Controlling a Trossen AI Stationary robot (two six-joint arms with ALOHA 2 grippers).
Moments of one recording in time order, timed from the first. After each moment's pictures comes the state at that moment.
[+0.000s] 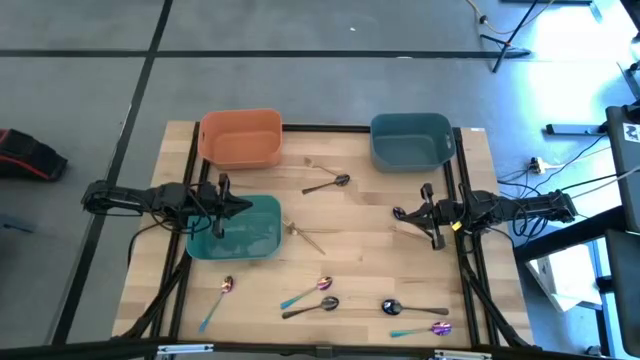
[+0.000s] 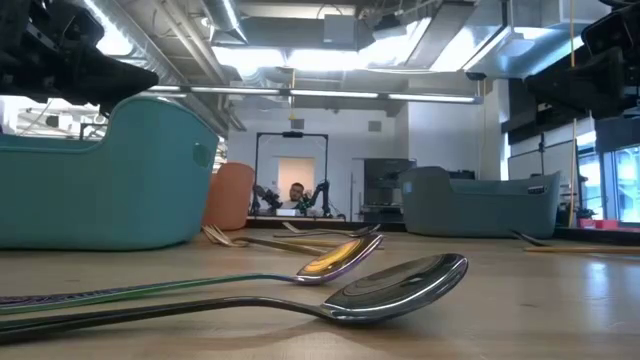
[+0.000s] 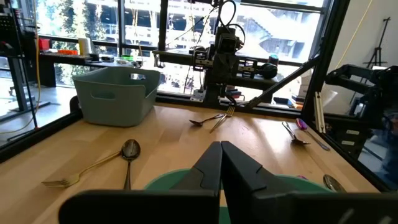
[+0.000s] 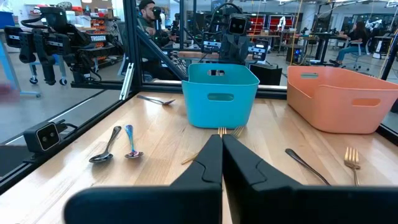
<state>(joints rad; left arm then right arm) -0.12 0.01 0.02 0.01 -0.22 -0.12 0.15 0.04 0.01 0.01 0.00 -0.03</state>
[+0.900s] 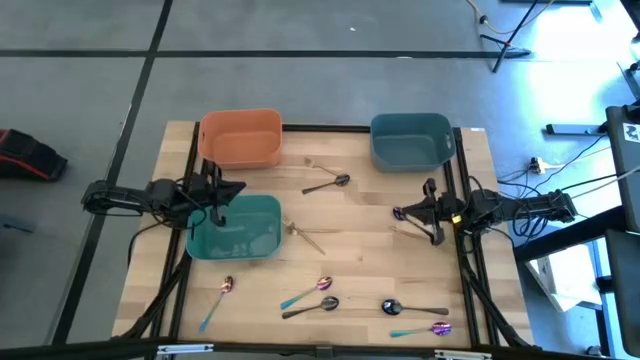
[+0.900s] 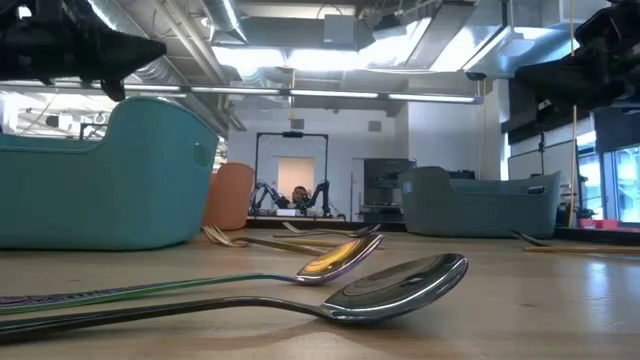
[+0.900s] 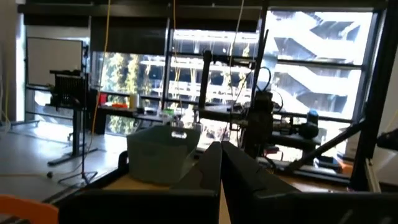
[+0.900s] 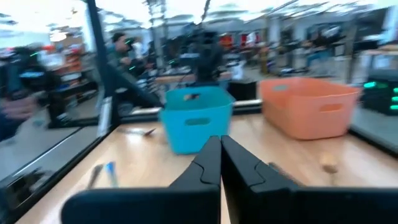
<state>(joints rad) -0.12 0.01 0.02 0.27 -0.40 -0.02 0.15 0.04 0.01 0.11 0.14 0.07</state>
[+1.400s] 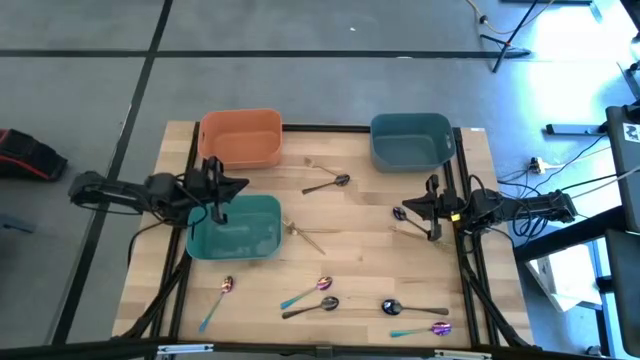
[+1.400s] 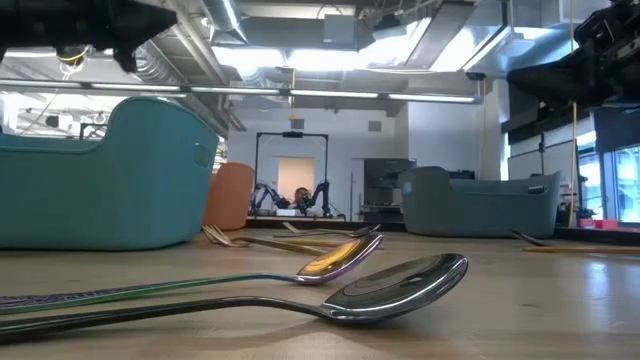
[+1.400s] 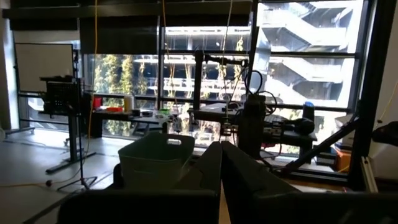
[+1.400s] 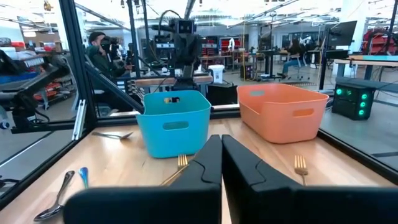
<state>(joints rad) -0.12 0.31 0.19 0.35 -0.38 0.02 0.15 0.04 0.01 0.12 0.20 0.02</state>
